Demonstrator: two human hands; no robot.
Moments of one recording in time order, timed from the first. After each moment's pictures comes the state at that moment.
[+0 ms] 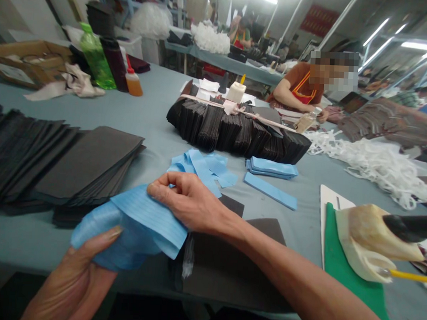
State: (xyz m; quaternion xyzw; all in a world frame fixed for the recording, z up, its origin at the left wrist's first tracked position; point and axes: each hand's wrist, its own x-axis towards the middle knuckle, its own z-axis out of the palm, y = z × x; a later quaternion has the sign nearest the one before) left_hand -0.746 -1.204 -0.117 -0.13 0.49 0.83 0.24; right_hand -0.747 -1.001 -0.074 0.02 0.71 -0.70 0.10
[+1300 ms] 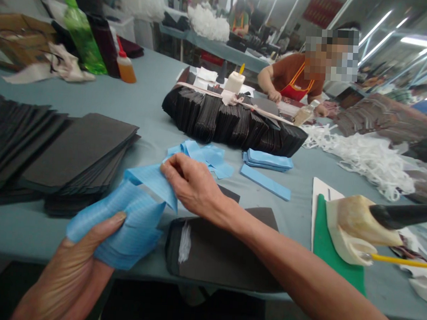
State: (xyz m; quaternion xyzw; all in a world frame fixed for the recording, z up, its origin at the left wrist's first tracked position) left_hand -0.737 -1.190 -0.109 -0.18 0.48 0.83 0.23; right_hand -0.752 -0.992 -0.102 0.00 0.86 -0.51 -0.08
